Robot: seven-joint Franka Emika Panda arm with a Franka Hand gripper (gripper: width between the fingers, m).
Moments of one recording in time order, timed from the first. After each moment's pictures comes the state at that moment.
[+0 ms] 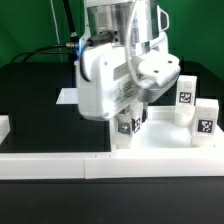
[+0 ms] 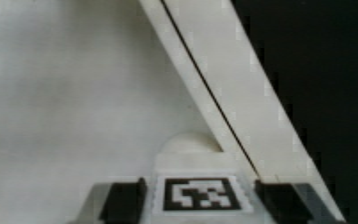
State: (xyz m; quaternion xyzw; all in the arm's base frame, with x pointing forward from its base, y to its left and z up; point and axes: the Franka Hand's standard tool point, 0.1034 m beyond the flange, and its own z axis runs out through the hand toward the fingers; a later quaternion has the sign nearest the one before) arm 0.632 0.012 0.061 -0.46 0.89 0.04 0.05
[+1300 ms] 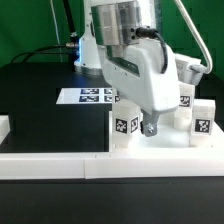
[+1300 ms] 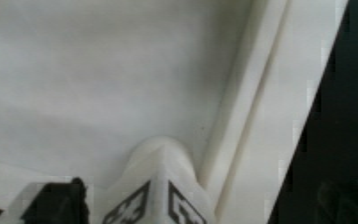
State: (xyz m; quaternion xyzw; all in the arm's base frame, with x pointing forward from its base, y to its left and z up) arm 0.628 0.017 0.062 -0.81 0.58 0.02 0.06
